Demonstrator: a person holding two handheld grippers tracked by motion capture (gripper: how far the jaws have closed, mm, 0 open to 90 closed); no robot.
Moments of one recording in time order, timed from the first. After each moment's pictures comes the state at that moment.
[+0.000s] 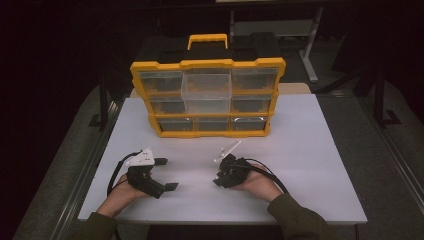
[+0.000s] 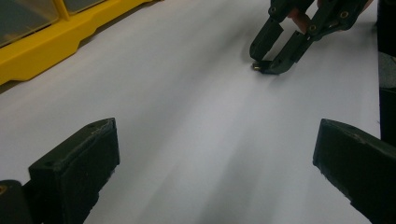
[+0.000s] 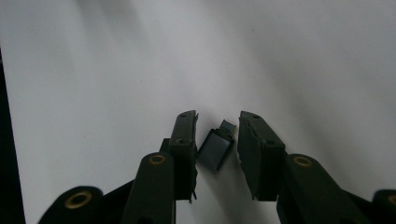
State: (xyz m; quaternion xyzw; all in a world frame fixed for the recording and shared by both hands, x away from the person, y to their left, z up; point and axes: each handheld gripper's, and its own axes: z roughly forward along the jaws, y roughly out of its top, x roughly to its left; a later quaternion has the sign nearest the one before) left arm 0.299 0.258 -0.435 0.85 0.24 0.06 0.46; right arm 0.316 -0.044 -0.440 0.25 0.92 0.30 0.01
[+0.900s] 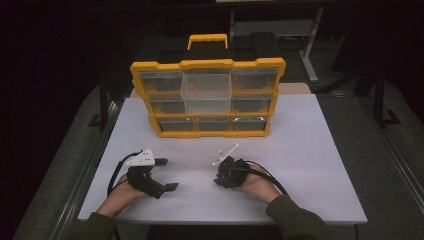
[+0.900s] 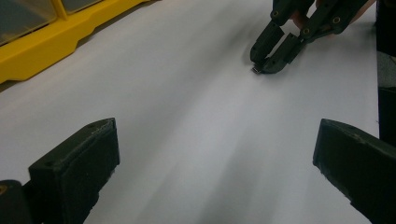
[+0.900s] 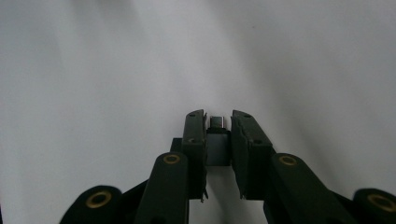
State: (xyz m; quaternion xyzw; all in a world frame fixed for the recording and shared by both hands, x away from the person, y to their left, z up) left arm 0.299 0.258 -0.436 0.85 0.24 0.06 0.46; right arm 0.311 -0.041 -0.441 0.23 0.93 0.29 0.04
